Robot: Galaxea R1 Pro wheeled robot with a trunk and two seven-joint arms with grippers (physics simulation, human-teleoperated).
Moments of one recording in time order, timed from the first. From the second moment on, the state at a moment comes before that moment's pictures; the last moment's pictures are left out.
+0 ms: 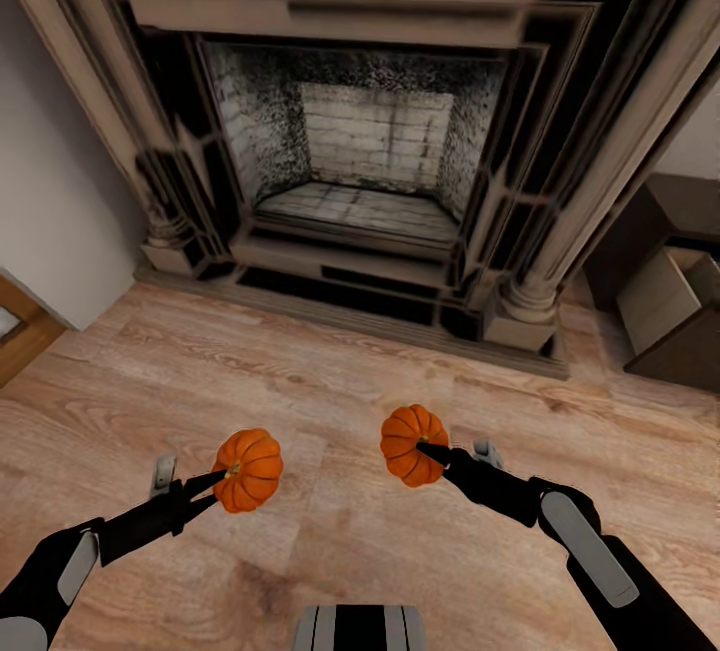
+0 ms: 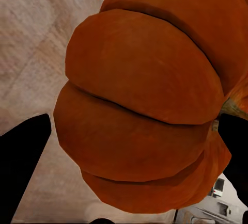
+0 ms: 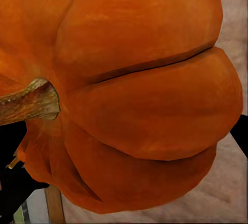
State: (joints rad) left arm -0.53 0.26 0.41 -0.57 0.26 0.76 -1.15; right arm -0.38 -0.25 0.25 -1.24 -1.24 0.66 0.11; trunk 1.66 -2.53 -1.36
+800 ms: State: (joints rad) left arm -0.53 0.26 0.41 -0.57 0.27 0.77 -1.16; right arm -0.38 -0.25 0.25 -1.18 -1.25 0.66 0.14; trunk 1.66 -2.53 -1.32
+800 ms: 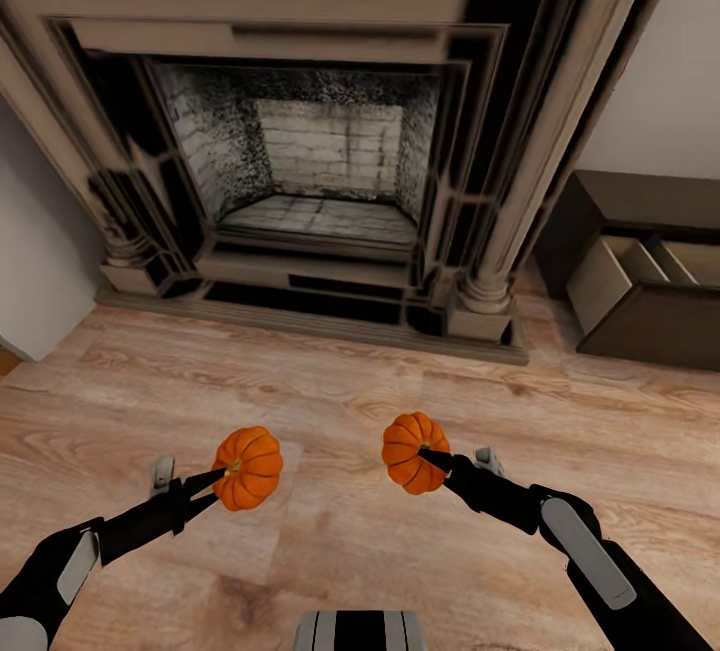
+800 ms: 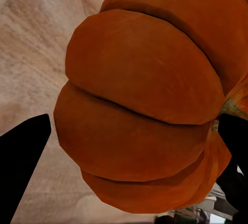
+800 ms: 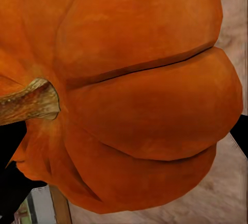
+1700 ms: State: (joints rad) left arm -0.53 0.26 0.41 -0.57 0.25 0.84 -1.15; right arm -0.38 -0.25 0.25 -1.18 -1.25 0.66 0.14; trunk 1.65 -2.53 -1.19
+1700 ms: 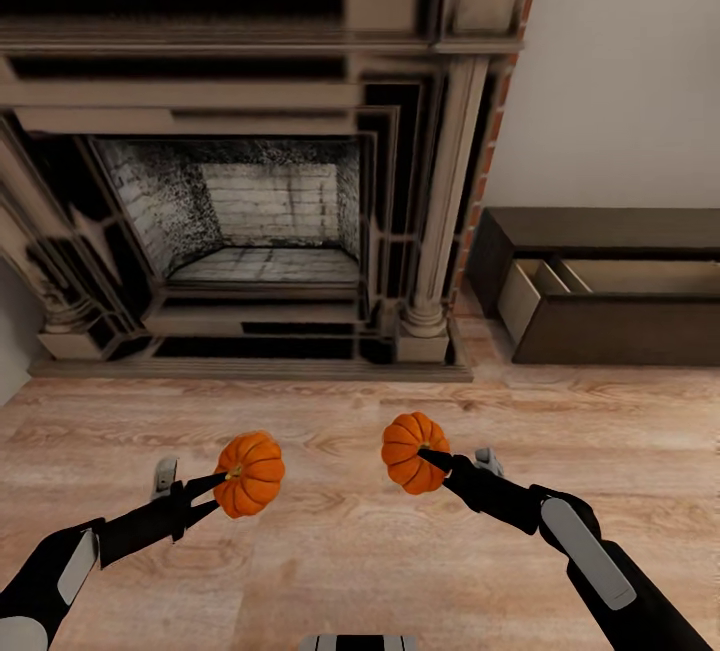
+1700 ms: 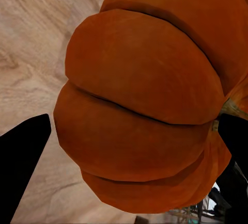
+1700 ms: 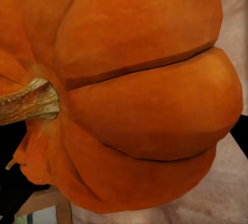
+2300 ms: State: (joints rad) left arm -0.53 0.26 0.41 -0.59 0.25 0.90 -1.15; right arm -0.38 -0.25 0.25 -1.18 -1.25 0.66 0.14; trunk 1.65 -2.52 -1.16
